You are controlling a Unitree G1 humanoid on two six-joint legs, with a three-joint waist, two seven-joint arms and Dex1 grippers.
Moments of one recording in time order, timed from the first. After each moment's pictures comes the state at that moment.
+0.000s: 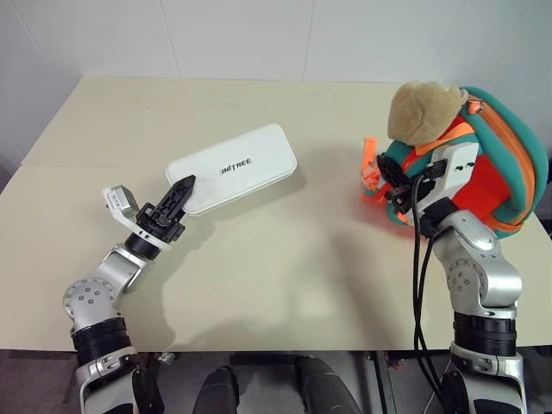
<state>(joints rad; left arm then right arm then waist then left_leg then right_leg) -0.46 0.32 0.60 0.17 -1.29 0.98 -0.44 -0.45 -0.41 -0.22 -0.27 0.54 0.51 0.45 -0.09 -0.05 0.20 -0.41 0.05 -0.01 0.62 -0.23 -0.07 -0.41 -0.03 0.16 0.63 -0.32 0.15</state>
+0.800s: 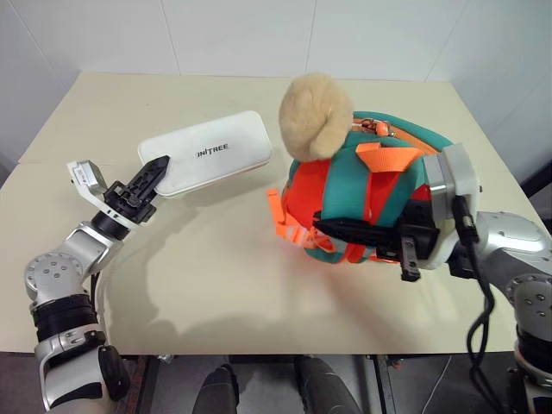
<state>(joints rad) -0.57 0.56 0.57 0.34 -1.21 0.97 -0.59 -0.48 -0.76 -0.17 -0.63 1.08 0.78 0.87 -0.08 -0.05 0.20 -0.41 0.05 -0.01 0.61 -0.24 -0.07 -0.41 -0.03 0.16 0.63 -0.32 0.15</state>
